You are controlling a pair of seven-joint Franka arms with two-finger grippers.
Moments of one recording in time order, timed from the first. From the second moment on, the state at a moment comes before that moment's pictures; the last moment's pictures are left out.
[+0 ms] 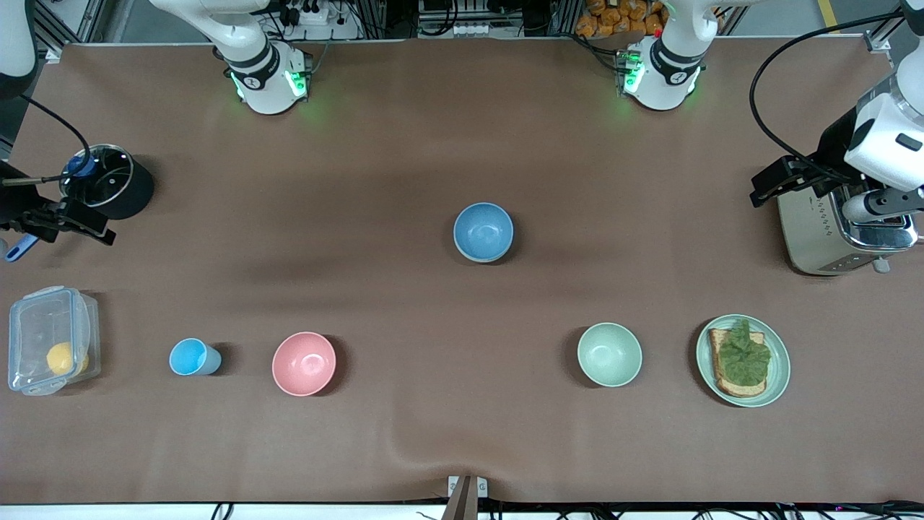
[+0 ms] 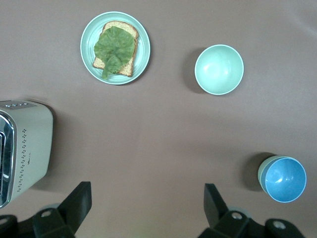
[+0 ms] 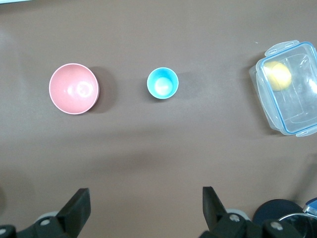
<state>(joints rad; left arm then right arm) 0.01 0.05 -0.15 -1.50 -0.01 1.55 -0.31 0.00 0.06 -0.09 -1.63 0.05 1.75 -0.02</state>
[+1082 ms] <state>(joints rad) 0.01 0.04 -0.15 -1.50 -0.01 1.57 -0.31 -0.02 0.05 -0.03 -1.56 0.00 1.72 -0.02</state>
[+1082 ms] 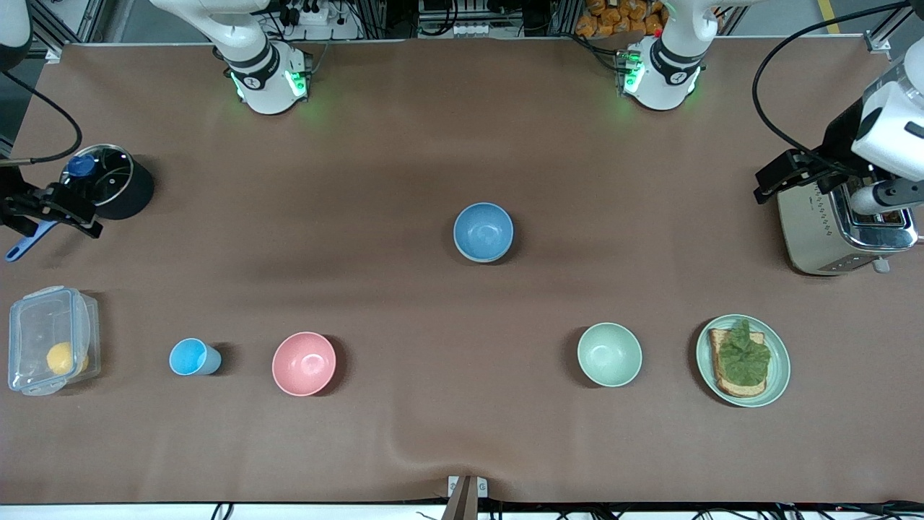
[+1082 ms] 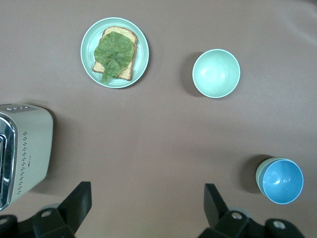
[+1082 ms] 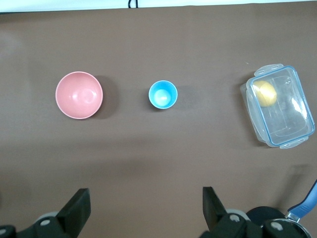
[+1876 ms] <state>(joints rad) 0.01 0.04 -0.17 -1.51 0.02 1.59 -0.22 -0.02 0.05 -0.02 -1.56 0.00 1.71 -0.02</state>
